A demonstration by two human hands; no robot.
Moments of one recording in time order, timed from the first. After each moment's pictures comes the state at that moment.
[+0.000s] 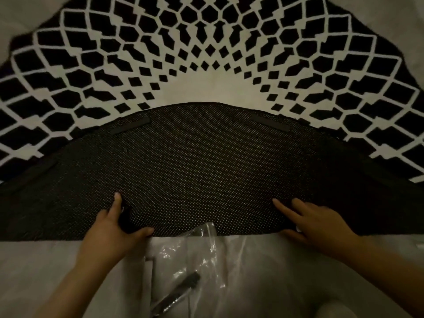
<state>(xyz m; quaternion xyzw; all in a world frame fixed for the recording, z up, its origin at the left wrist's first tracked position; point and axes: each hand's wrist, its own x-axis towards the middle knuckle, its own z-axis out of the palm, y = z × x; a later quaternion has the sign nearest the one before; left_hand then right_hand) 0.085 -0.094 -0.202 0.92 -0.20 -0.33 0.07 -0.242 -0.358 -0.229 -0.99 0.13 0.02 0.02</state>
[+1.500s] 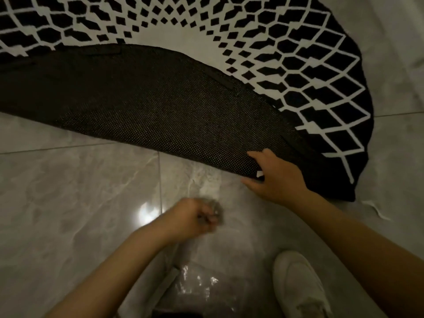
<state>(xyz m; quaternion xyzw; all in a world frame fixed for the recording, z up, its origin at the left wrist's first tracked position) -0.052 -0.177 -0.166 0.67 -0.54 -0.50 0.14 -0.218 -0.349 -0.178 -0.91 0.36 0.05 0.20</state>
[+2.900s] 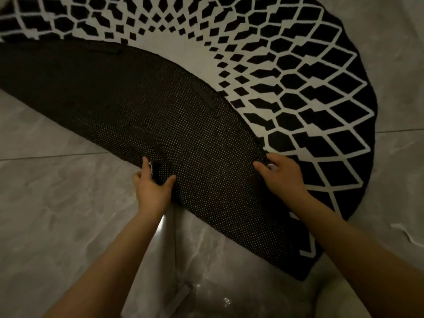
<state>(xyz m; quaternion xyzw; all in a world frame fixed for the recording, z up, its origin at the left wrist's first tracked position) 0.021 -0.187 -0.200 0.89 -0.09 -0.26 0.36 -0.171 -0.361 -0.195 -0.72 0.53 -0.06 0.44</state>
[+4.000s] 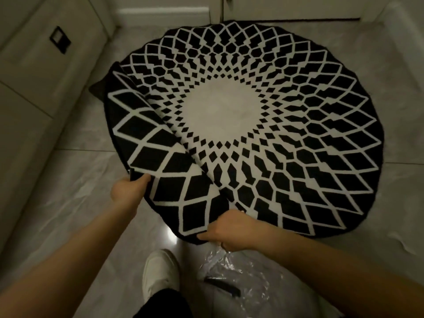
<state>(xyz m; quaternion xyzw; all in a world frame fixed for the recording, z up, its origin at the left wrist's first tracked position) 0.070 -0.039 -0.038 0.87 0.12 -0.26 0.40 -0.123 -0.180 -0.086 -0.95 -0.21 0.15 0.16</state>
